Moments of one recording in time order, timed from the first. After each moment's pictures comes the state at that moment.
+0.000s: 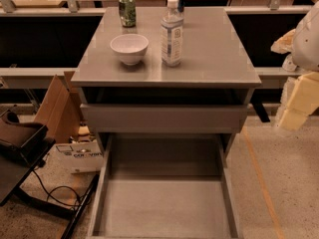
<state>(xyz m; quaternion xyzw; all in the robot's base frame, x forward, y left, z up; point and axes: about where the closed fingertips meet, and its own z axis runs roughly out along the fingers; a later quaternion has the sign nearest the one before) 0.438 -0.217 0.976 -0.60 0.78 -0.03 0.16</state>
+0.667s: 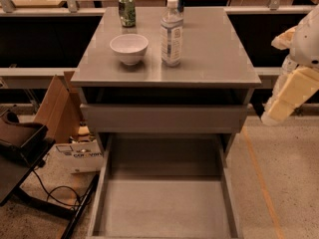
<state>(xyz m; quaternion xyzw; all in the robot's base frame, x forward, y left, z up) 0.462 -0.218 0.973 -0.57 0.79 -0.01 0.21</state>
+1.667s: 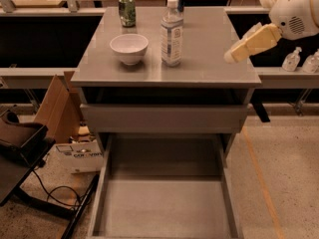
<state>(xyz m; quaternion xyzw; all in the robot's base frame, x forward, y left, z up) 0.603 -0.201 1.012 -0.46 0.75 0.06 0.46</state>
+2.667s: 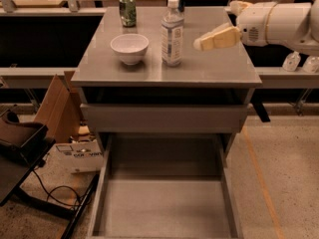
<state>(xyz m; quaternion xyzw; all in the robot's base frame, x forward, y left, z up) 0.690 -0.149 0.994 -0.40 0.68 0.19 0.58</state>
